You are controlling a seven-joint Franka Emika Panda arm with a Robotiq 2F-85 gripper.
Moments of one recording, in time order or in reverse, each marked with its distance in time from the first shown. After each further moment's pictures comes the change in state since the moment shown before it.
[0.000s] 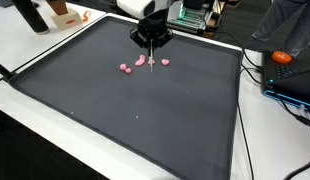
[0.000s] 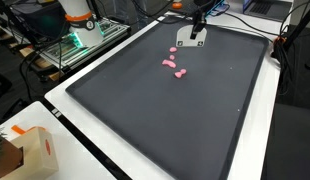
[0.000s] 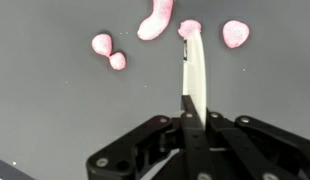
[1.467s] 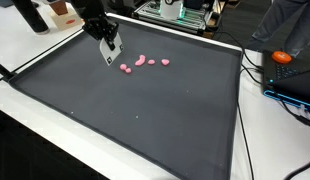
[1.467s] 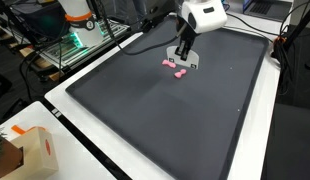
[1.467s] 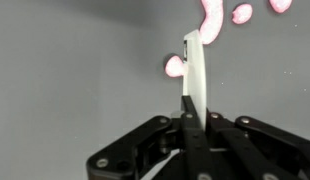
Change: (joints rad) arm -0.243 0.040 -0.096 0.054 0.345 0.000 -0.087
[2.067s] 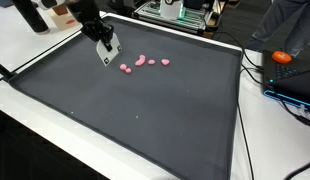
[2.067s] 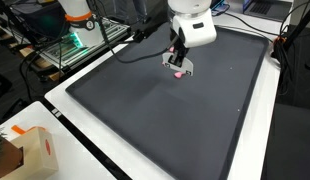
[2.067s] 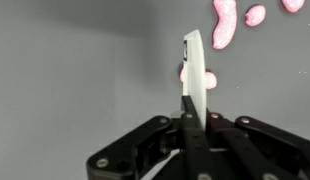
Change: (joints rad) arm -0.030 0.027 -0.012 0.000 0.026 0.000 -0.010
